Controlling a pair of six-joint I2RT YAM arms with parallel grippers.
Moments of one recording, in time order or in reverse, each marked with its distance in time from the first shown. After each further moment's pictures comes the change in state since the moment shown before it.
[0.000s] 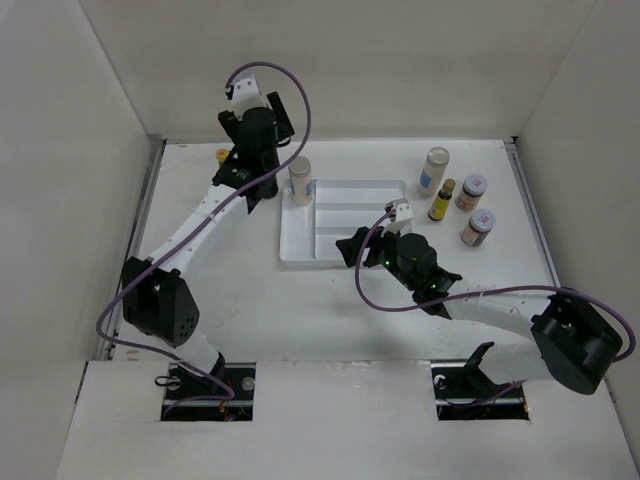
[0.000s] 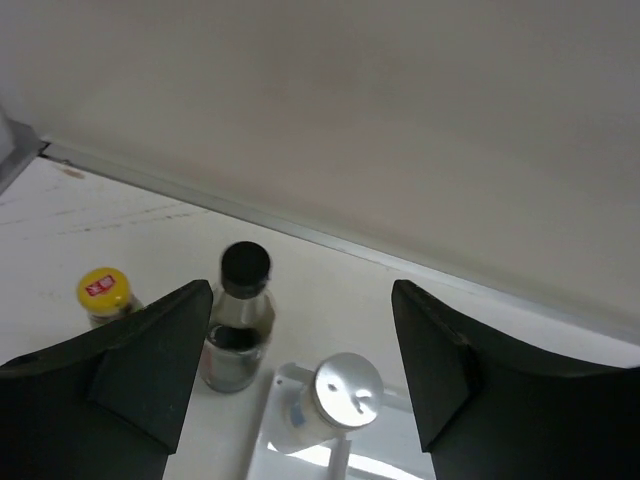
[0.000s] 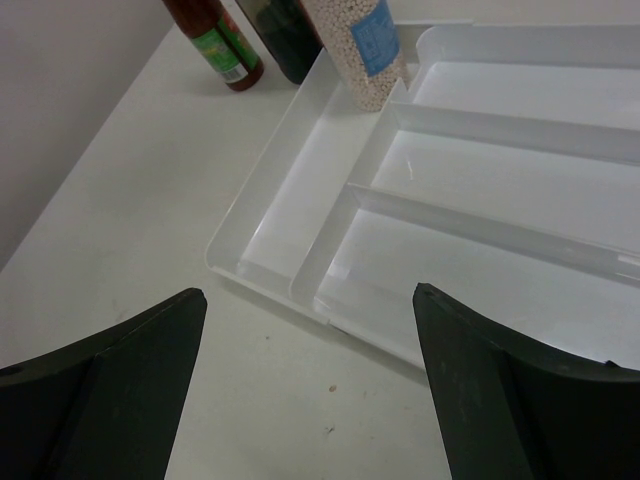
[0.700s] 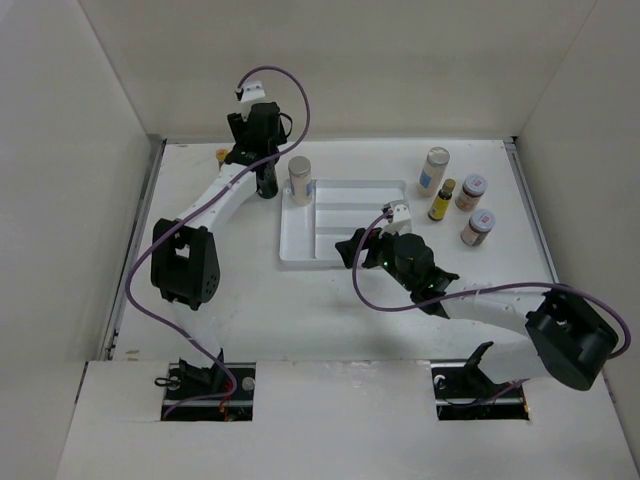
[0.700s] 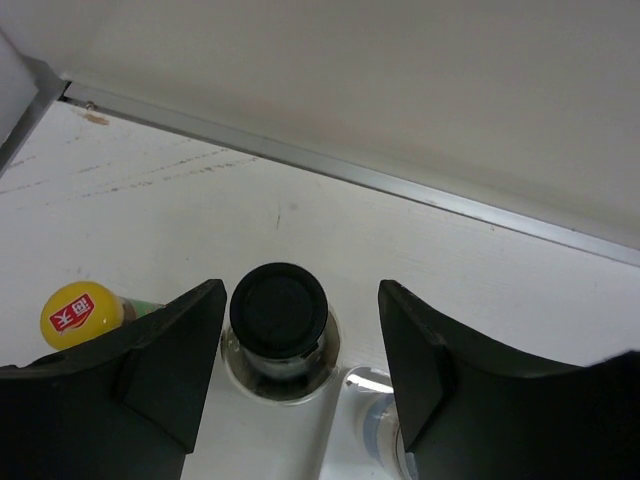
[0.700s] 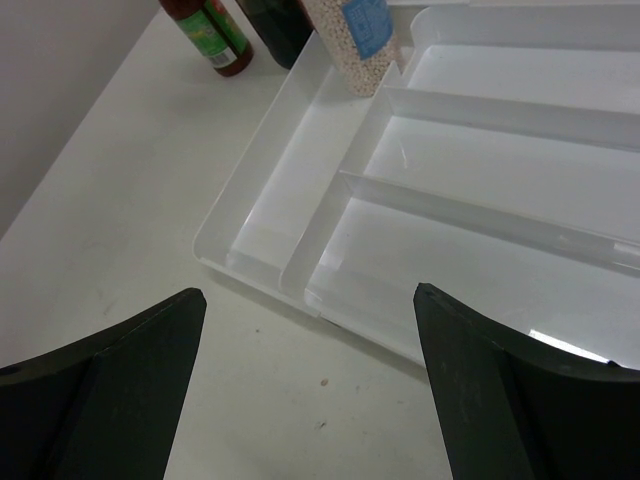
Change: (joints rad) left arm 0.123 0.278 0.151 -0.114 0.060 0.032; right arm 0.000 0.027 0.000 0.000 0.000 -0.003
